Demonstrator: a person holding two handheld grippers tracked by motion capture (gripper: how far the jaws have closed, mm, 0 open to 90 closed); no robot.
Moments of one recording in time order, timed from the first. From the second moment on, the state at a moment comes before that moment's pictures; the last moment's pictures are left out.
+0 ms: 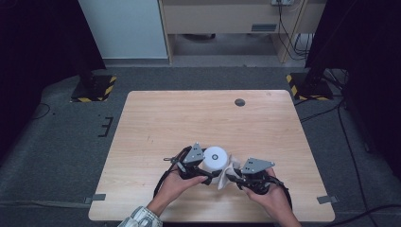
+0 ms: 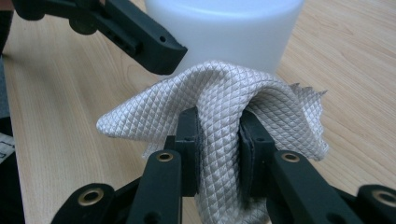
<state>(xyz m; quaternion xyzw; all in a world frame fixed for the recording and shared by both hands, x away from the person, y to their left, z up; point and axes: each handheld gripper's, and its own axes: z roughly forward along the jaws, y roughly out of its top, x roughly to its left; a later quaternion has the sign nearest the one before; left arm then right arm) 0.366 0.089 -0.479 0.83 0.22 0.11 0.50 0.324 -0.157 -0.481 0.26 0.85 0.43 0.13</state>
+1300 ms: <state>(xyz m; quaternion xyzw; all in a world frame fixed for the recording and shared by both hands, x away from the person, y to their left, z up) 0.366 0.089 -0.479 0.83 0.22 0.11 0.50 0.322 -0.153 -0.480 0.25 0.85 0.44 0.12</state>
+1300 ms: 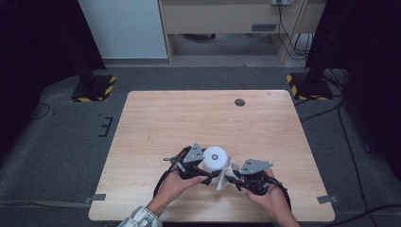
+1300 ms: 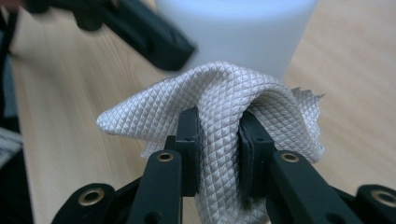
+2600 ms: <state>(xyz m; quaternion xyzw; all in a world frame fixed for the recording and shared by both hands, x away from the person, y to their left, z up) 0.376 0.101 -0.454 0.80 0.26 0.08 0.54 0.308 -0.135 -0.469 0.21 0.84 0.48 0.12</state>
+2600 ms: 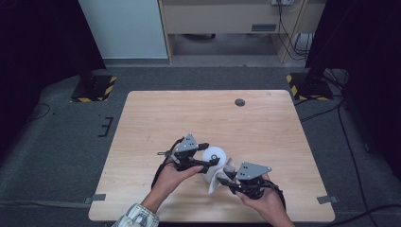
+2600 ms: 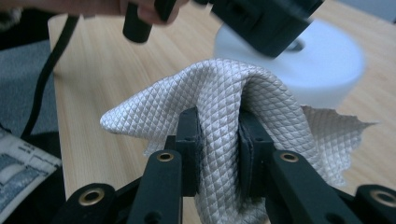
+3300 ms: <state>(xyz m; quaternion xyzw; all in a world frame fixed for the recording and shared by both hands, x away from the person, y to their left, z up) 0.377 0.101 -0.454 0.80 0.26 0.08 0.54 0.305 -0.122 -0.475 0.19 0.84 0.49 0.12</state>
